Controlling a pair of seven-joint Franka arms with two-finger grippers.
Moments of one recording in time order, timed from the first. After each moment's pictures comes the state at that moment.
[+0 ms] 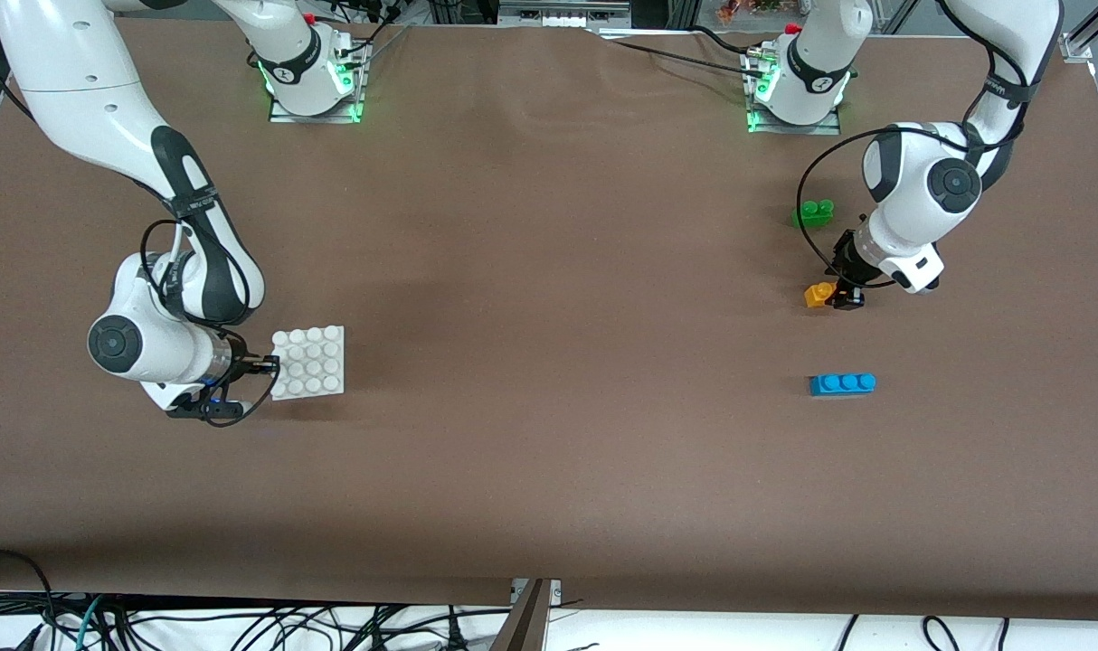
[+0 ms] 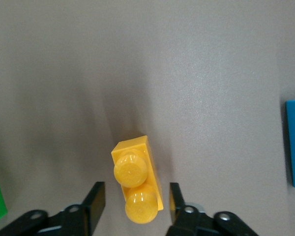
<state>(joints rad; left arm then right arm) 0.00 0.16 -0.01 -2.53 -0.04 2.68 -1.45 -0.01 0.68 0.02 -1.74 0.00 2.27 0.00</state>
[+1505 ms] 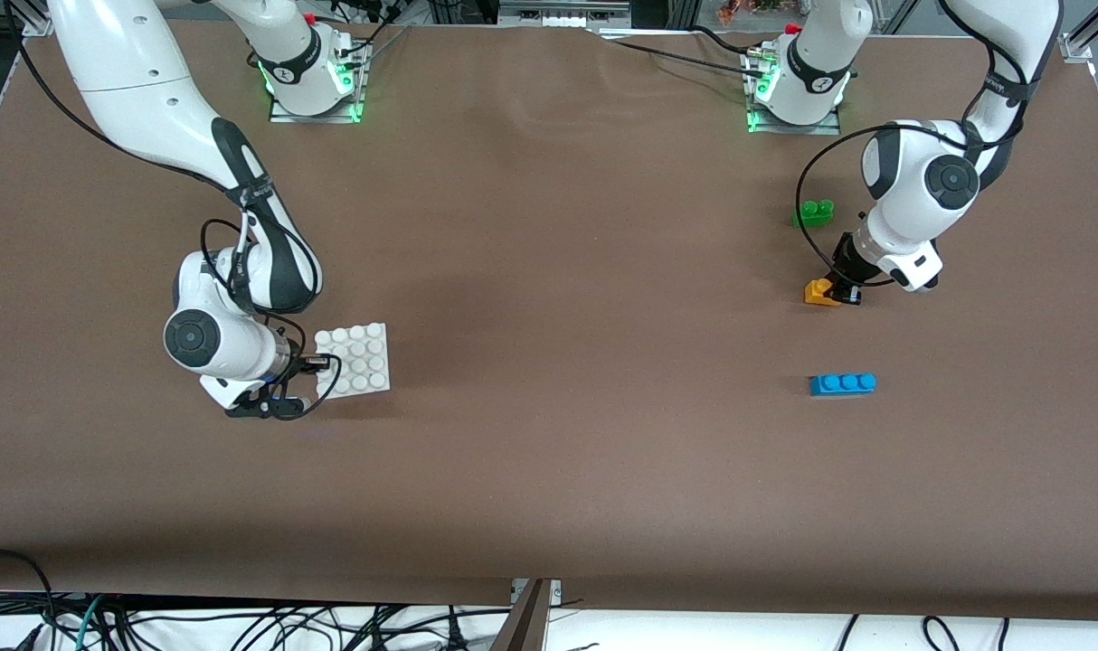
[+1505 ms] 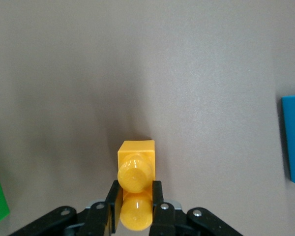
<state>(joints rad) 0.00 0.14 -0.02 -2.53 -0.02 2.68 -1.45 0.15 0.68 -0.01 -1.74 0.01 2.29 0.10</state>
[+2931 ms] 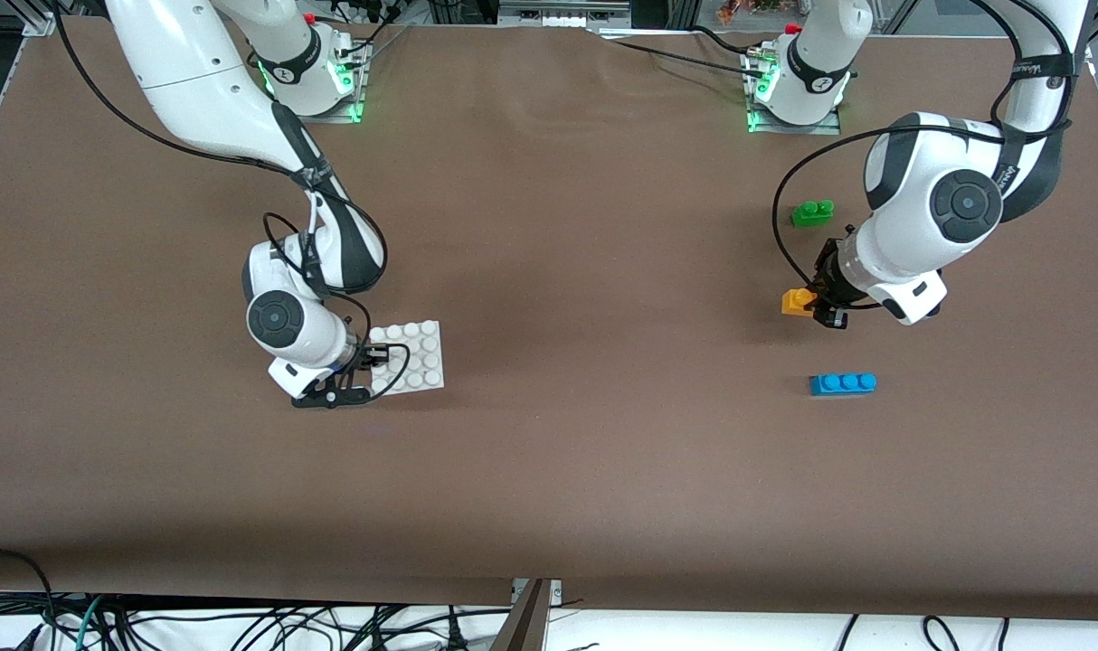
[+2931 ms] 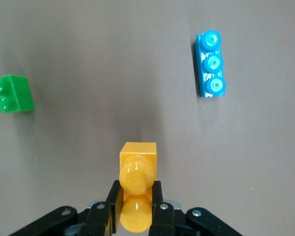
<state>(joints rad) -0.06 0.17 -0.15 -2.00 -0.02 2.06 -1.70 0.31 0.68 0.00 -1.74 0.01 2.36 0.23</state>
